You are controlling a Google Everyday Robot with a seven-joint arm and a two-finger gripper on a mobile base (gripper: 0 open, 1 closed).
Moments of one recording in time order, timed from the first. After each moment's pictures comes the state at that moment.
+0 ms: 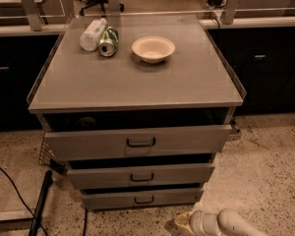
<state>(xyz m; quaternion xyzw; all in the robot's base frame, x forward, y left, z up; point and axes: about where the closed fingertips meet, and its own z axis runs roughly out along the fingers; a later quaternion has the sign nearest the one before) 0.449 -0.173 0.172 -0.49 0.77 0.22 0.35</state>
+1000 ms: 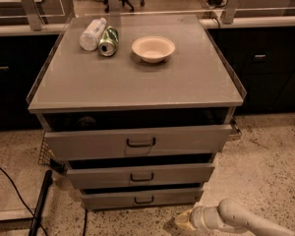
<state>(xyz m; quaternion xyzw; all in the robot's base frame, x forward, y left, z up) 0.442 -0.171 0.200 -0.47 0.79 0.28 0.28</state>
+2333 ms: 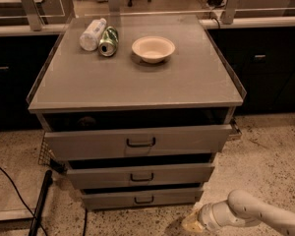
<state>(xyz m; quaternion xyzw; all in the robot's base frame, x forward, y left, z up) 0.406 -0.184 0.279 -0.43 0.82 0.32 0.20</state>
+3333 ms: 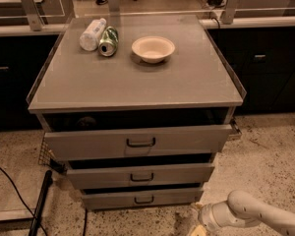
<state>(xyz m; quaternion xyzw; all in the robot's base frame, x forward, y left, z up) 0.405 -0.184 0.279 -0.43 0.82 0.32 0.20</state>
